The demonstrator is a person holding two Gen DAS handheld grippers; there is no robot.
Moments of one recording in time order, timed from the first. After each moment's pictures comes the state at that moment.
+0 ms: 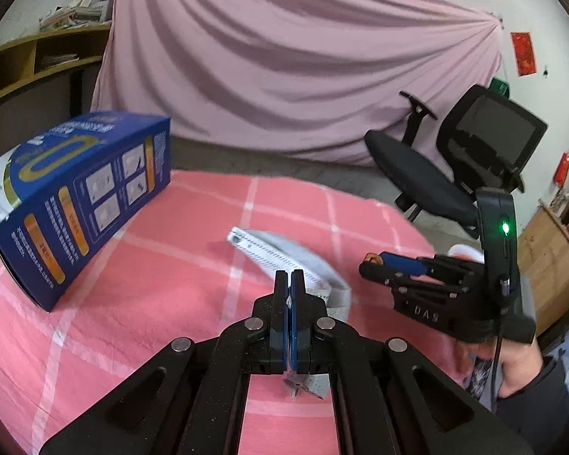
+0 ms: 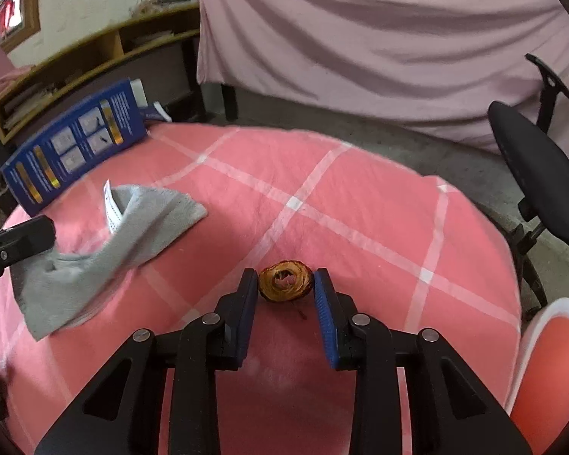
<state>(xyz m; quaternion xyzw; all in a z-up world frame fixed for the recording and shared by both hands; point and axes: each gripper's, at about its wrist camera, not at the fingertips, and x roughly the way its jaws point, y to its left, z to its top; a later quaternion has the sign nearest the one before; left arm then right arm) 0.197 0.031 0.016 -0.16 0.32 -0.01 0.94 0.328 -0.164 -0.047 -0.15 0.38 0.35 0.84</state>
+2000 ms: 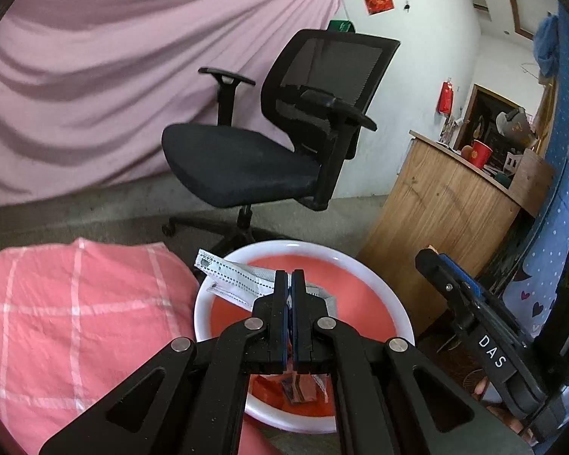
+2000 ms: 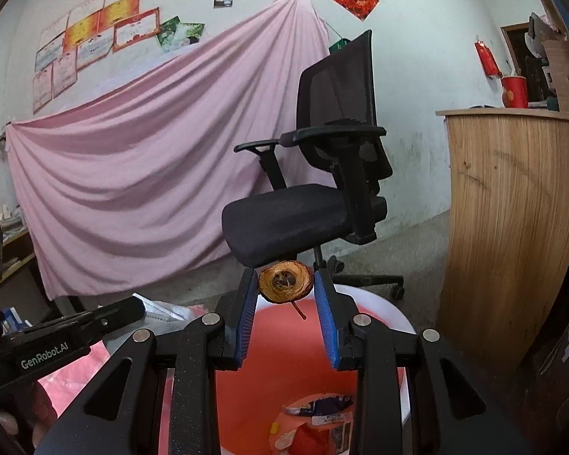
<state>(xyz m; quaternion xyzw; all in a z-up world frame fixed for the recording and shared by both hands) 0.326 -0.274 0.042 -0.07 0.30 -0.25 0.92 0.268 -0.480 0.022 0.10 0.16 0.02 0.98</state>
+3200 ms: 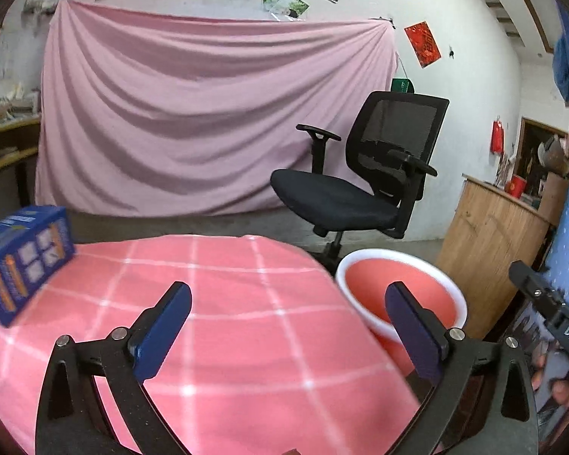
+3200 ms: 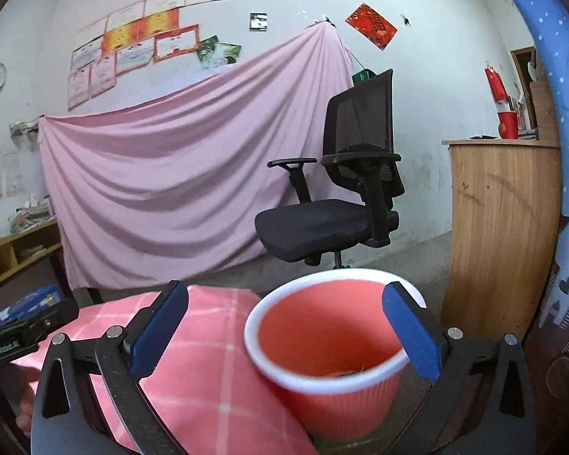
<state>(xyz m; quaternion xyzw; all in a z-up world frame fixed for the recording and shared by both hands) 0.141 -0.116 0.047 -0.06 0.20 -0.10 0.97 0.131 -0.412 0.040 0.07 0.12 0.04 0.99</state>
